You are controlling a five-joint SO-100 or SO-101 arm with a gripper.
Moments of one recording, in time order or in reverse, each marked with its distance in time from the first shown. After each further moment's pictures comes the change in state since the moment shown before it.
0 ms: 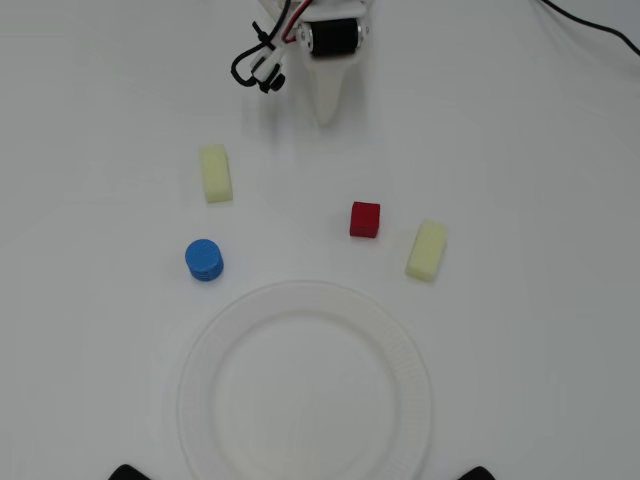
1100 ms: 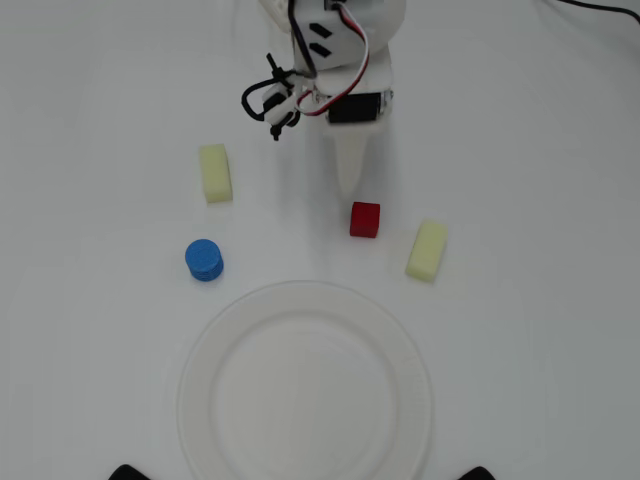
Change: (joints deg) arm -4.3 -82.5 -63.5 -6.2 15.1
